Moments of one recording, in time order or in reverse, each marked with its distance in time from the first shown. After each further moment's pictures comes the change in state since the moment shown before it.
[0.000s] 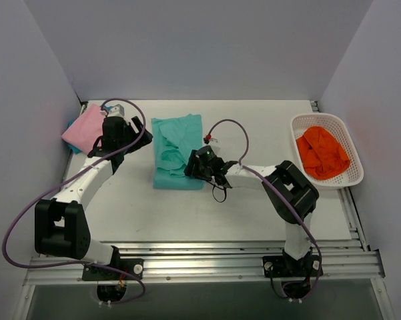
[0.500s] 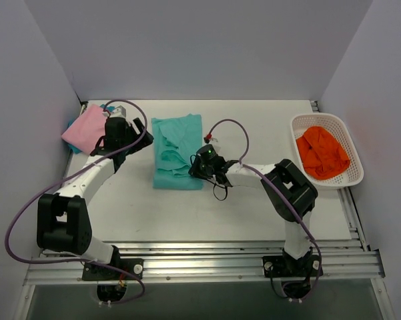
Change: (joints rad) left arm 0.000 0.035 -0.003 0.014 0.000 0.000; right arm -0.038 0.037 0.000 0.035 -0.065 0.003
